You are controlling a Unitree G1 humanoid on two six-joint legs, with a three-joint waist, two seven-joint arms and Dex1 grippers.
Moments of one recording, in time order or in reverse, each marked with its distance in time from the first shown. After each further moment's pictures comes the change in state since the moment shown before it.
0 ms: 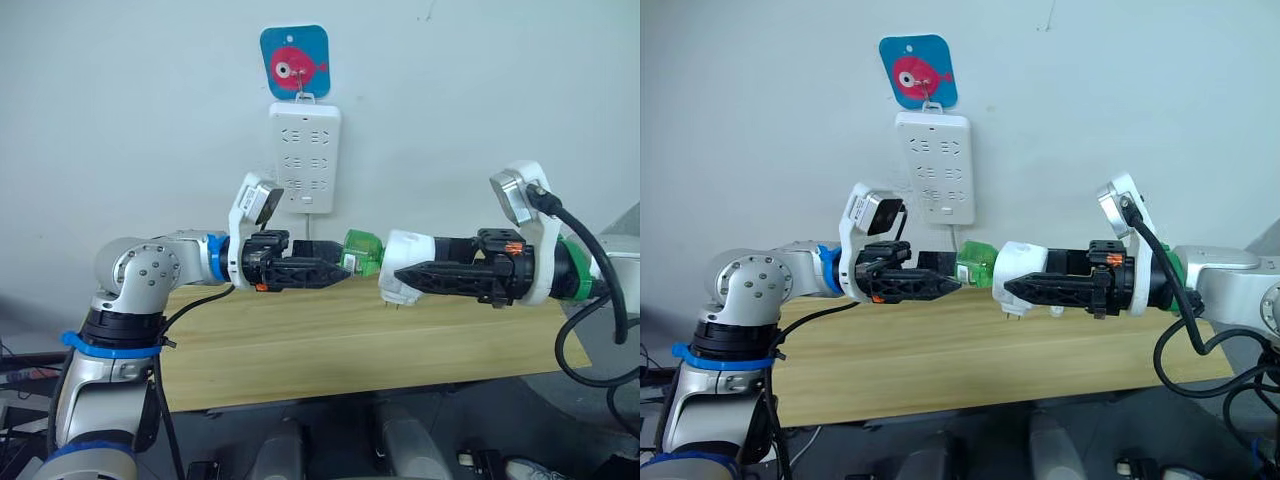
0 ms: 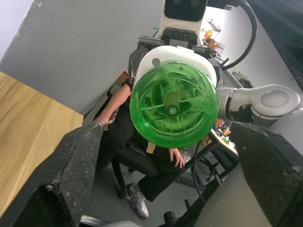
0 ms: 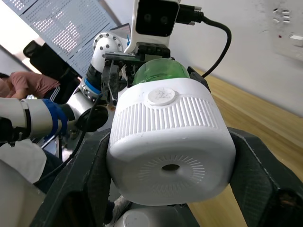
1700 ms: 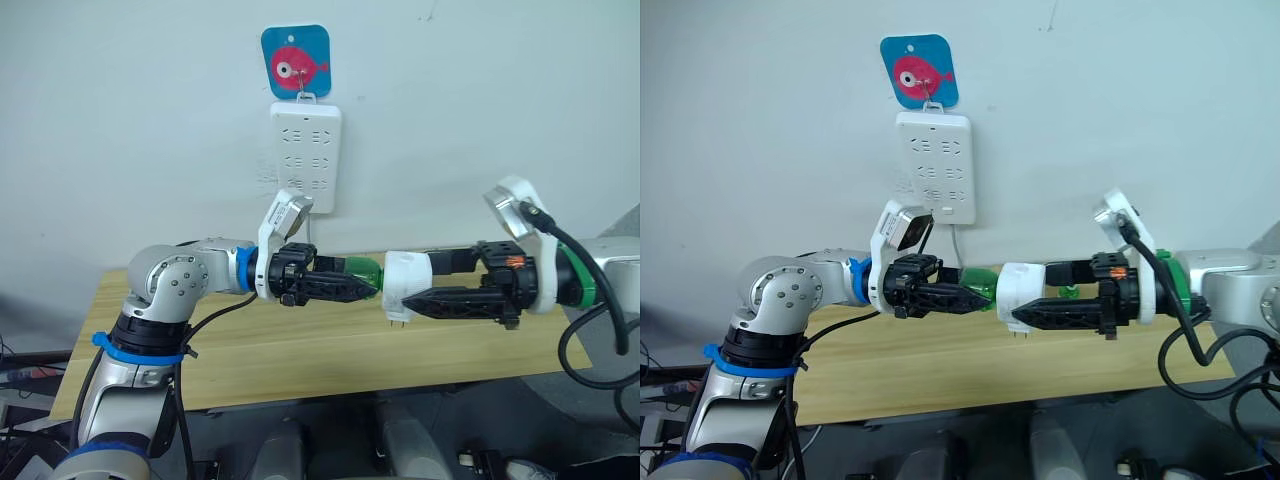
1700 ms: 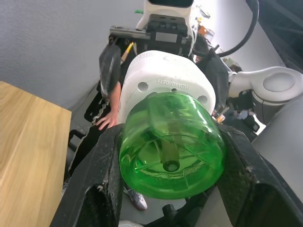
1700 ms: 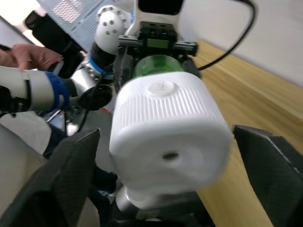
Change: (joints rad) left arm 0.017 -0.069 -0.066 -0.036 0.049 -0.038 0.006; right arm 0.054 -0.067 -0.041 0.015 -0.133 0.069 0.141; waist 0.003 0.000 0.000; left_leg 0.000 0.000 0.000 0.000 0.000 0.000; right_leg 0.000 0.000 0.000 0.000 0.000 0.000
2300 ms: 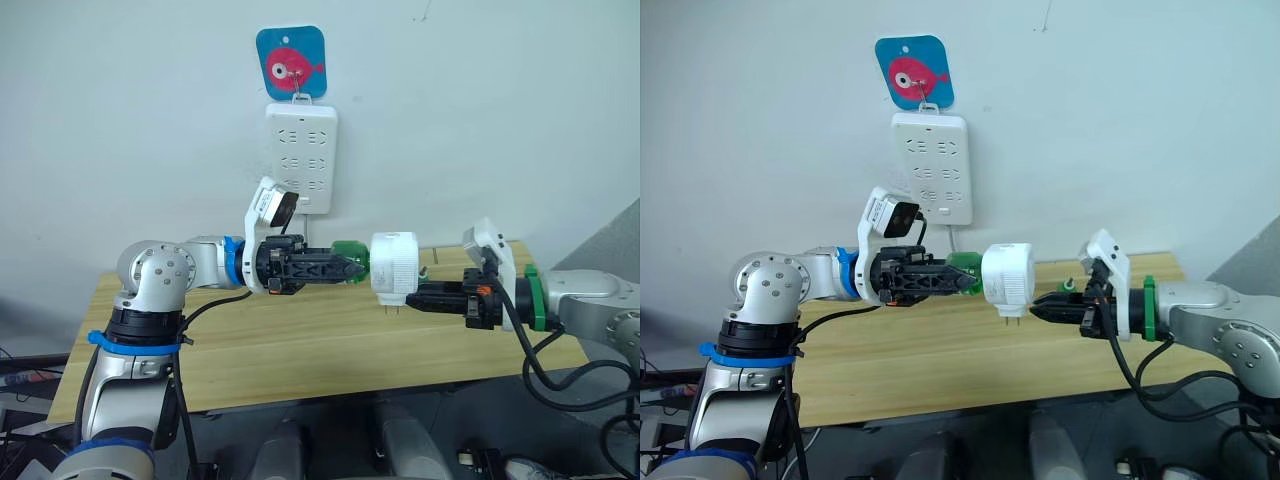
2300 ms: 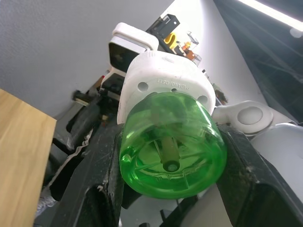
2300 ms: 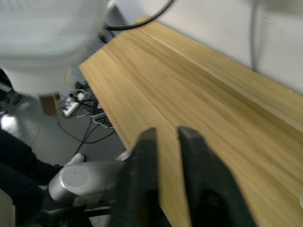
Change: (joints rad) left arm -0.030 -0.019 0.084 0.072 -0.097 0.134 0.039; right arm 0.120 0.165 0.127 -0.099 -0.473 -0.147 0.123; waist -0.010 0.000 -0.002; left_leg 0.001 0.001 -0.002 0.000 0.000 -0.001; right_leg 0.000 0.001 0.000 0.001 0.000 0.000
